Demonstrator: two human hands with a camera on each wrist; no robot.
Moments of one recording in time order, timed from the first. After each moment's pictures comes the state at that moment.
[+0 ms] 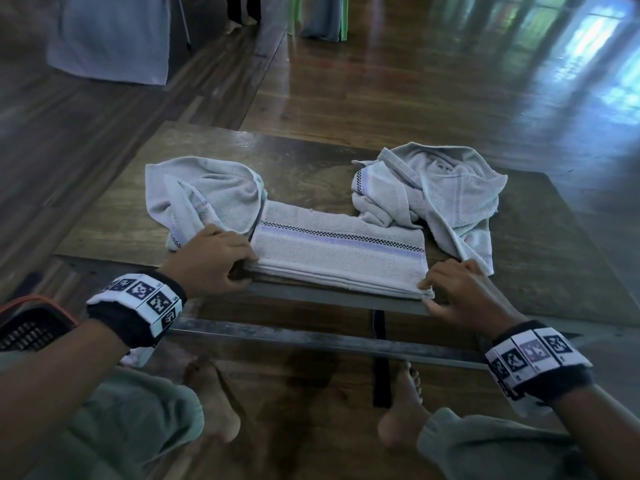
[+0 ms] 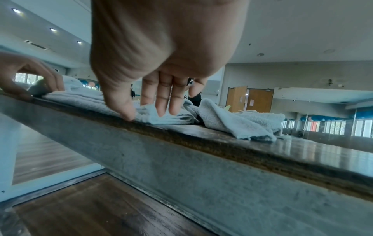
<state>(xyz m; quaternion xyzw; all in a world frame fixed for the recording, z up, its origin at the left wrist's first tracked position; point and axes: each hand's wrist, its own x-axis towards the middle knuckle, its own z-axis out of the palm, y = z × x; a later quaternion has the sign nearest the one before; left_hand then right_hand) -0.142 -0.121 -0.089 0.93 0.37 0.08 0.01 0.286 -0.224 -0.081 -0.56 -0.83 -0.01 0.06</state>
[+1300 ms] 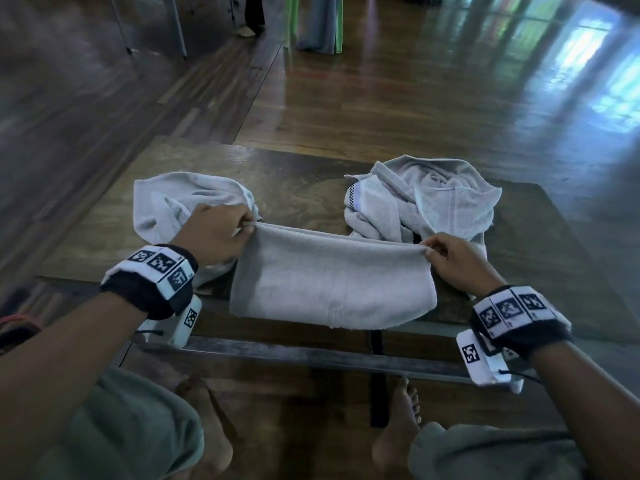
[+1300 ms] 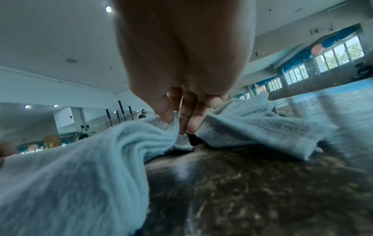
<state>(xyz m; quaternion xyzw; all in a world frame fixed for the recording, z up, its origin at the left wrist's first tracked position) -0.104 -0.065 -0.059 0.85 0.51 0.16 0.06 0.288 -0.154 -0.055 -0.72 -0.64 0.18 0.19</state>
